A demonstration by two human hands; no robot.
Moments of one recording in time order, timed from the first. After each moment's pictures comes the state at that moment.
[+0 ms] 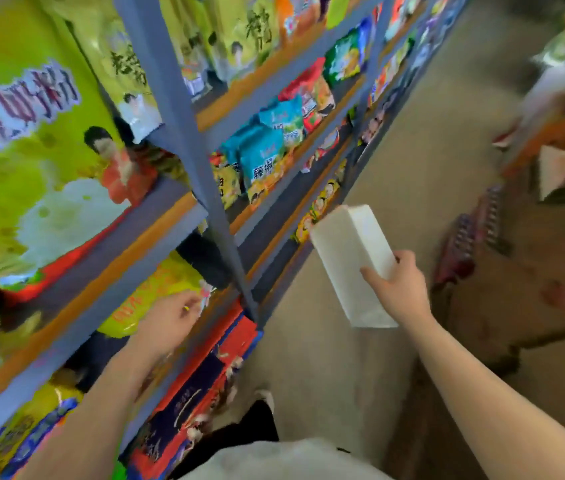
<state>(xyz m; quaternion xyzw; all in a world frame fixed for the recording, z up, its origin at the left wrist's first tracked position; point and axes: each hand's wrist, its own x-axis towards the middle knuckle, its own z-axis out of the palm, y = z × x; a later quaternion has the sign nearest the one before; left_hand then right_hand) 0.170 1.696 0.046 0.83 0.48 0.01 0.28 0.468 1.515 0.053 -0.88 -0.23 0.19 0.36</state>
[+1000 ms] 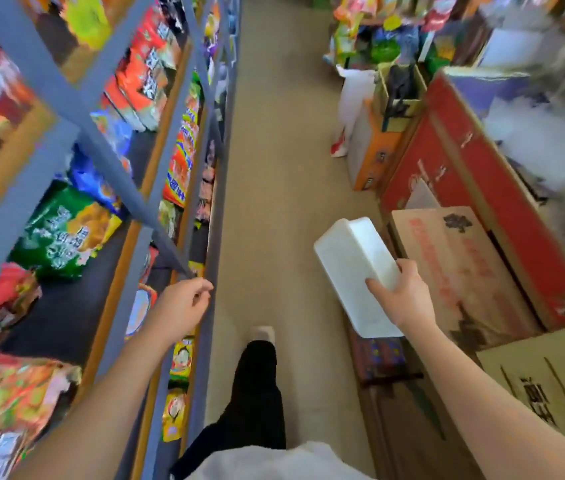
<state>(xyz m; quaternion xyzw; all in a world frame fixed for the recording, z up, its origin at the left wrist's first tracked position) 0.967 1.971 0.018 0.93 0.20 -0.06 0.30 1.094 1.644 0.031 -0.94 0.05 0.11 0.32</state>
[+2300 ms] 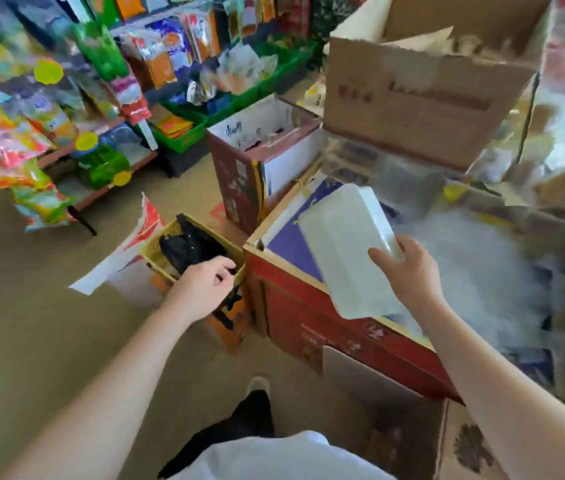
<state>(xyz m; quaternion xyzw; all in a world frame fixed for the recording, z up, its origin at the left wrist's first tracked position) 2.004 1.758 0.075 0.90 -0.30 -0.20 0.24 1.821 1.510 0.091 -0.80 0.43 -0.17 0.38</state>
